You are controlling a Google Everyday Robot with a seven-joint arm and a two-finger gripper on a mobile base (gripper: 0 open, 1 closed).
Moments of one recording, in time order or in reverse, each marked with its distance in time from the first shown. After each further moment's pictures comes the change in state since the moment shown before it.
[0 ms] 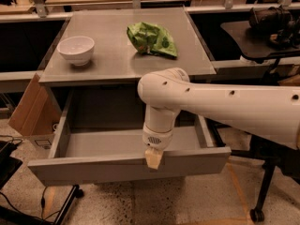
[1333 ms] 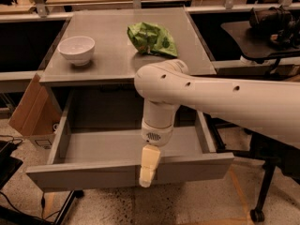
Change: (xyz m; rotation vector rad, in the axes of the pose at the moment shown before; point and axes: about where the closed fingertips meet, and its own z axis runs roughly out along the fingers) arm 0.003 0.010 -0.024 0.019 0.017 -0.002
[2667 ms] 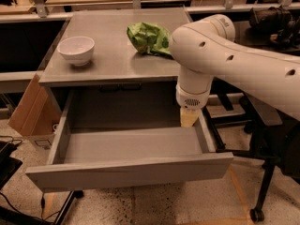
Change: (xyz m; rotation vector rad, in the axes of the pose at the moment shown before) arm 0.064 -0.087 -0.107 0.322 0.034 -0.109
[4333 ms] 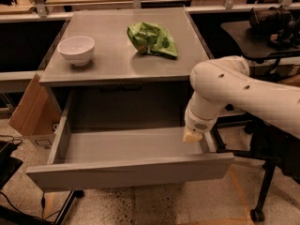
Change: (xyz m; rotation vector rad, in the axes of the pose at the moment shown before) arm 0.021 0.013 0.077 -0.041 -0.139 -0.008
